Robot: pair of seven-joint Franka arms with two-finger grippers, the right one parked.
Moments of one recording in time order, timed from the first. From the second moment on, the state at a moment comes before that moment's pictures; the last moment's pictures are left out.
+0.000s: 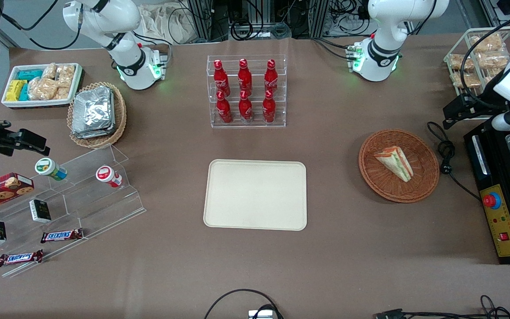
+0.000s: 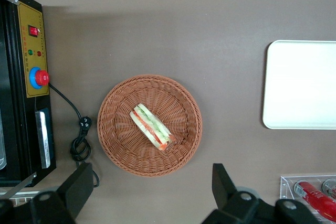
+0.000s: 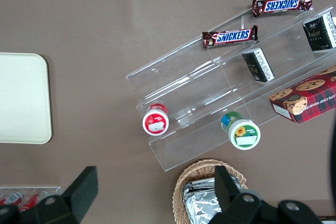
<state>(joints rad) -0.04 -0.07 -0.03 -1.64 -0.01 1.61 -0.03</state>
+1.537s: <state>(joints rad) -0.04 -0.12 -0.07 -2.14 0.00 2.03 -0.40</state>
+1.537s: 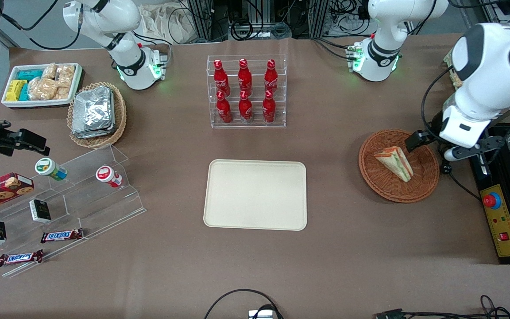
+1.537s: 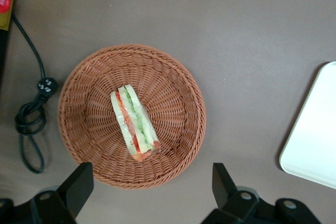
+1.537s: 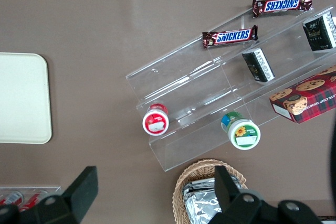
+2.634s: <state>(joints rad) -0.04 -0.10 -0.07 -2.57 0.00 2.58 -0.50</state>
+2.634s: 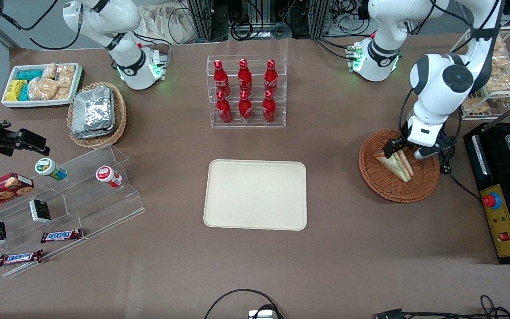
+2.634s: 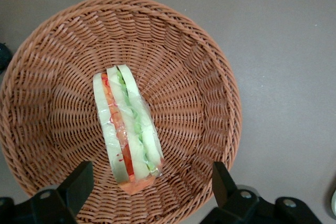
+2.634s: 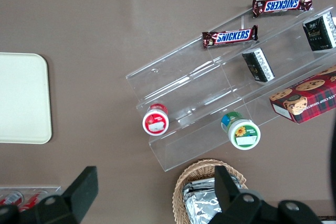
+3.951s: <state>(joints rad) -0.03 0.05 -0.05 -2.62 0.05 2.79 -0.52</state>
